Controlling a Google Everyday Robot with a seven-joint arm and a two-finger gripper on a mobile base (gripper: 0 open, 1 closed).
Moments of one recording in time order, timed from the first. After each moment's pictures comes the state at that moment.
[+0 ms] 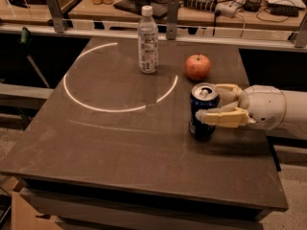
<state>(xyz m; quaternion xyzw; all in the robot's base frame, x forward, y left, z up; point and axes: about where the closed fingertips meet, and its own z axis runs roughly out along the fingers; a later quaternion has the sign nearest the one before) 0.462 -0.117 0.910 -0.47 0.53 0.46 0.54</state>
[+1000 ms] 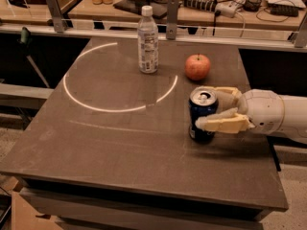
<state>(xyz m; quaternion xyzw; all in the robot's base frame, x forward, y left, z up) 0.456 -0.115 0.904 -0.47 0.52 0.47 0.54</state>
